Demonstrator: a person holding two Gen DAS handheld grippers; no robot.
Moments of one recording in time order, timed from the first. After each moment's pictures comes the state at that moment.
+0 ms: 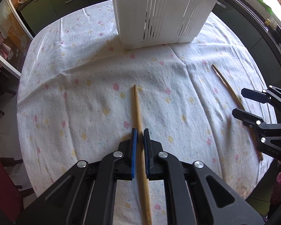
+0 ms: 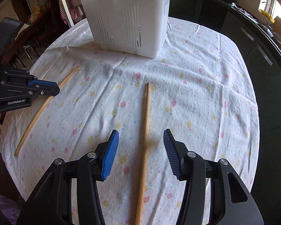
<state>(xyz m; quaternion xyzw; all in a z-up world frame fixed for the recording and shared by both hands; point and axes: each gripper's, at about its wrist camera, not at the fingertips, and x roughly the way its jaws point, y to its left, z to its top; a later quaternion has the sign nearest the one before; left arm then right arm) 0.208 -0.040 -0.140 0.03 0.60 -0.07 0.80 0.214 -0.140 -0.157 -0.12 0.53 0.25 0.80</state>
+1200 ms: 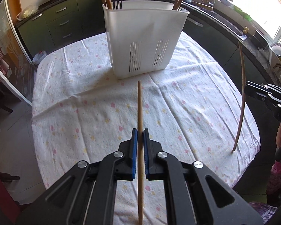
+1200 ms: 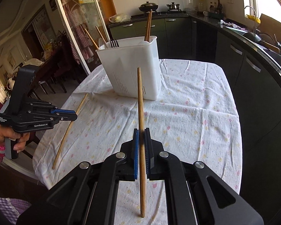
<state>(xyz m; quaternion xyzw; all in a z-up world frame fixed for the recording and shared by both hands) 0.158 -0.027 -0.067 0.02 0.51 -0.12 0.85 0.164 -0.201 -0.054 0.00 0.40 0.29 0.87</state>
